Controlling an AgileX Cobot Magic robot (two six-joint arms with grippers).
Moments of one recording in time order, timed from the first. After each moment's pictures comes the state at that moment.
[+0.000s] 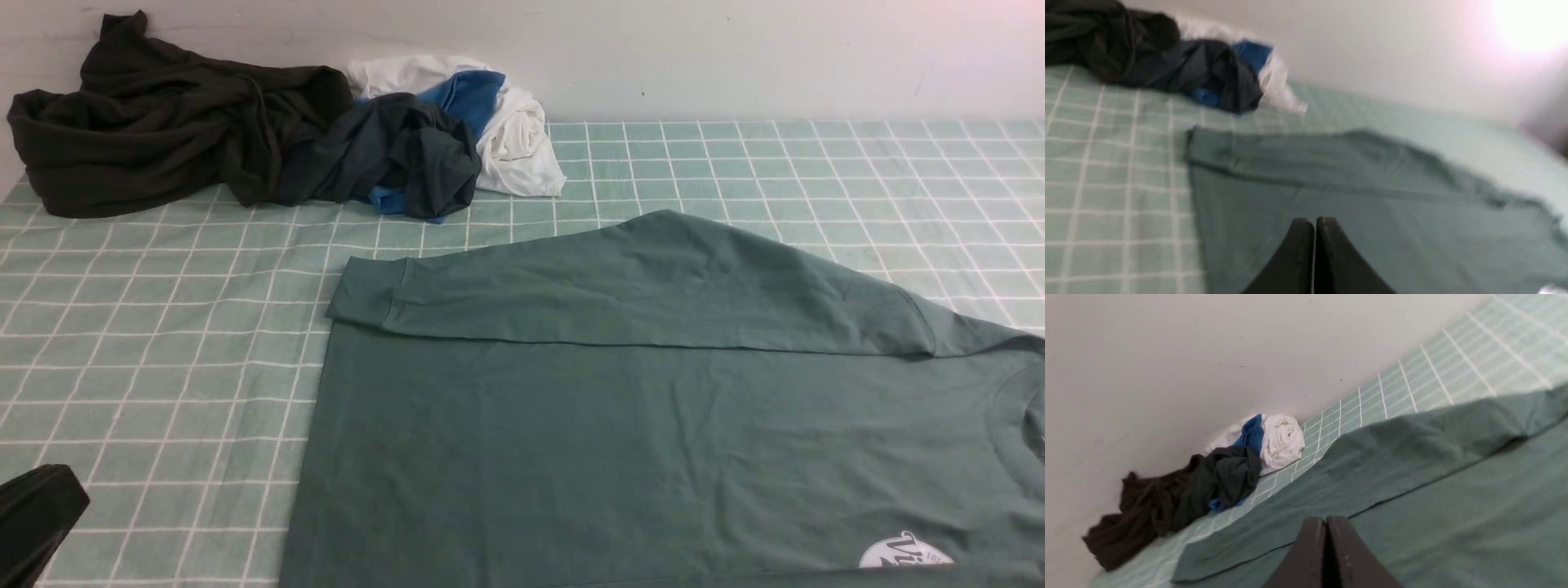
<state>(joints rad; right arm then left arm) -0.05 0.08 -0.13 0.79 0.40 -0.16 -0.07 0.27 -0.47 -0.43 0.67 0.16</state>
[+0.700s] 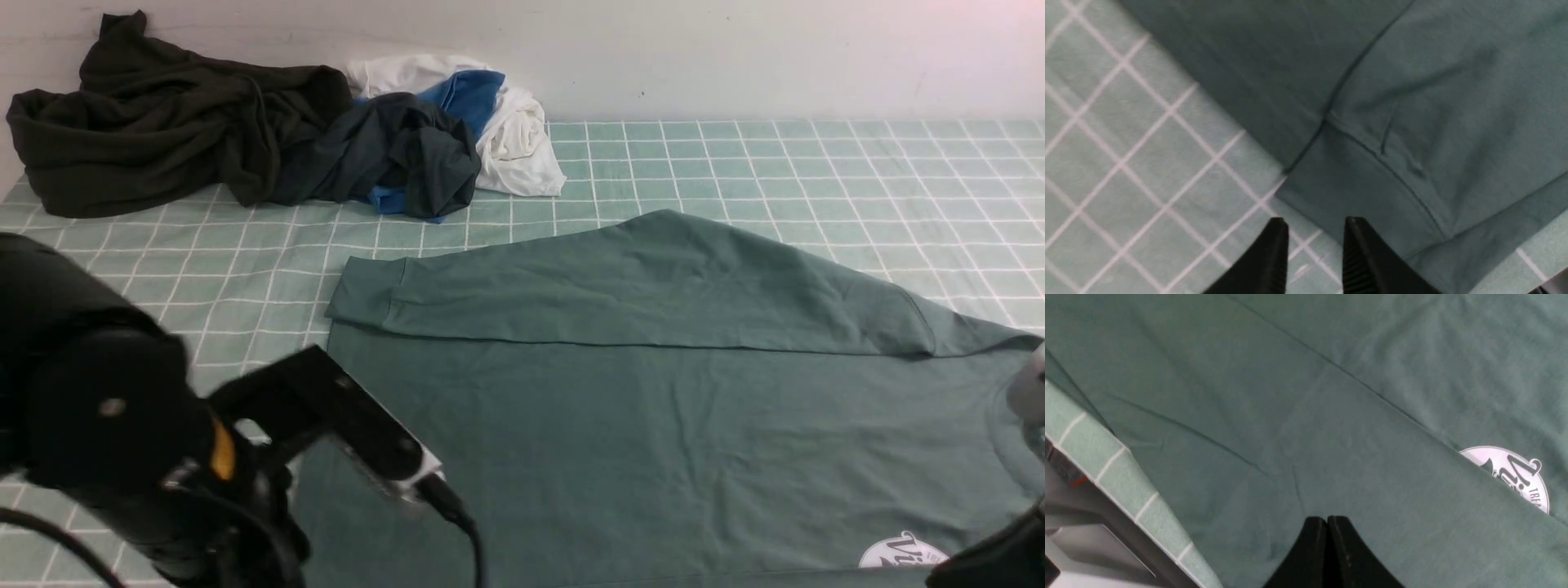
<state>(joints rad) 0.29 0.91 -0.75 0.33 1.19 -0.44 -0.61 1.31 -0.86 0.05 1.05 0.15</state>
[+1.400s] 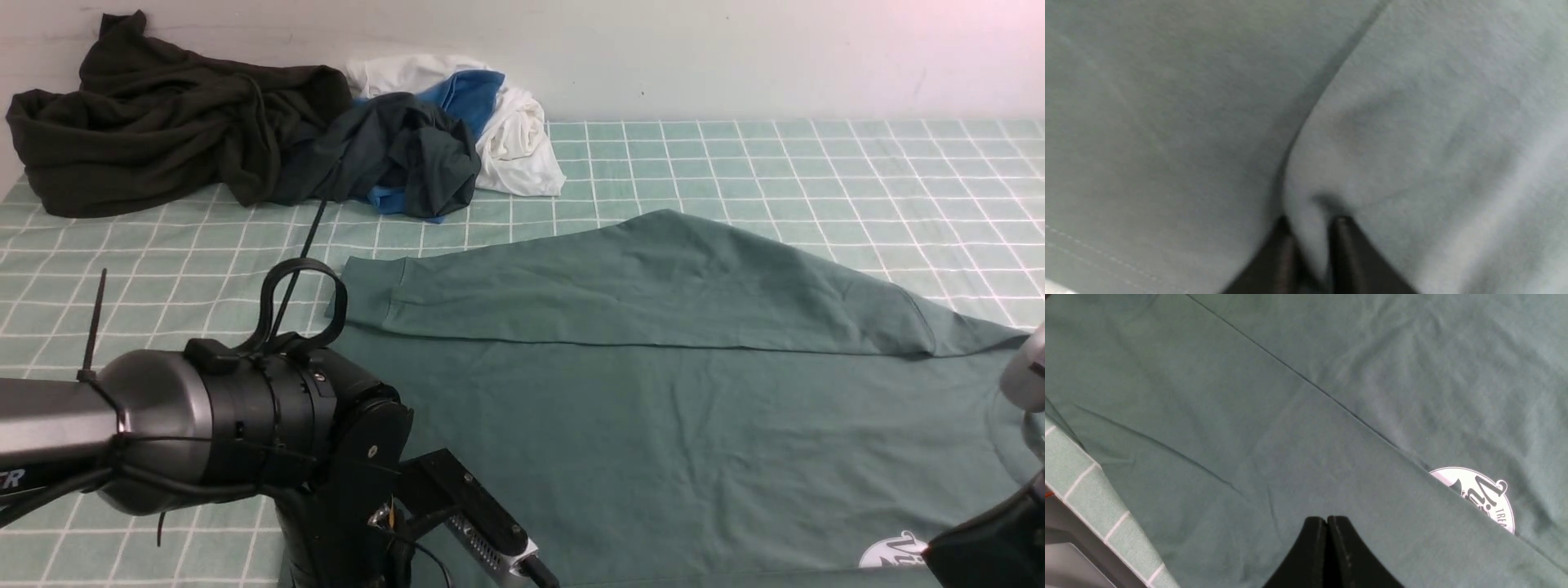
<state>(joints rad) 0.30 0.91 -0.75 0.31 1.13 -0.44 -0.66 1.70 -0.87 -0.05 0.89 0.22</state>
